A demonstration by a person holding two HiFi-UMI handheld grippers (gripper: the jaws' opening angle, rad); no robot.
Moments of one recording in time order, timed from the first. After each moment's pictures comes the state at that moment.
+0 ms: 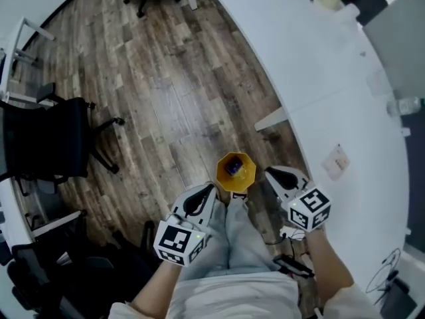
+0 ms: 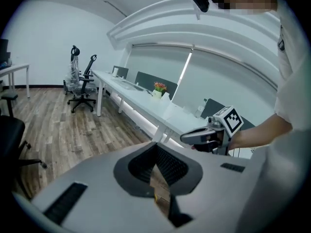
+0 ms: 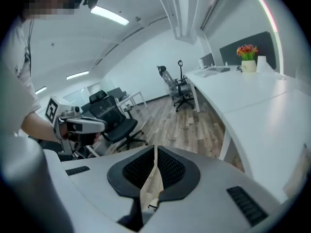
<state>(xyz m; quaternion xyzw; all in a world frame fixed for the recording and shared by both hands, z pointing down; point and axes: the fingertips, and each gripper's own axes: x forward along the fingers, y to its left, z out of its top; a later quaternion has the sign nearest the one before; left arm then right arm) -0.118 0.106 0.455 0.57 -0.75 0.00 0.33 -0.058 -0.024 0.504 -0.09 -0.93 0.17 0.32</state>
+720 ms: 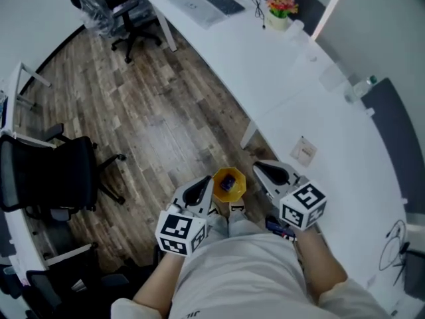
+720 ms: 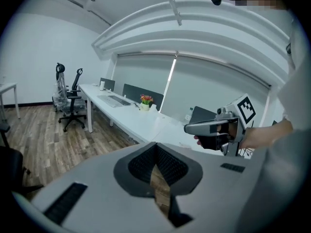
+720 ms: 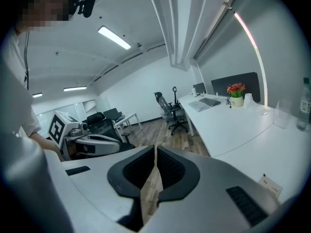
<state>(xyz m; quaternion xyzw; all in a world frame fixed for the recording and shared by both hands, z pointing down) -0.102 0.079 0.332 0.61 -0.74 0.03 0.27 -0.045 -0.020 0.328 -0.01 -0.96 0.17 0.21</state>
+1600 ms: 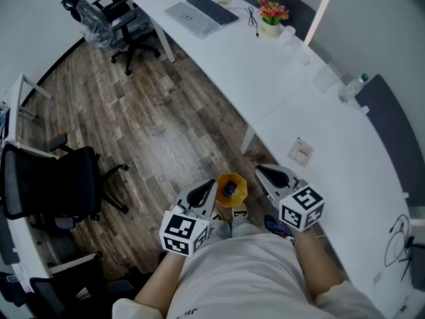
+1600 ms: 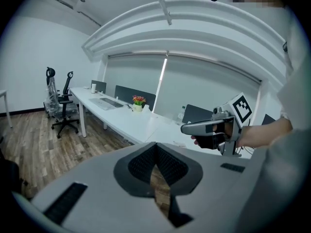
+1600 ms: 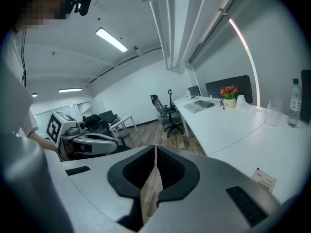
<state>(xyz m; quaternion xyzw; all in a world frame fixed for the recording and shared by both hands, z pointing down) -0.085 0.078 0.321 0.65 -0.72 0.05 0.25 -0.027 -0.018 0.324 0.02 -0.97 0.17 0.19</state>
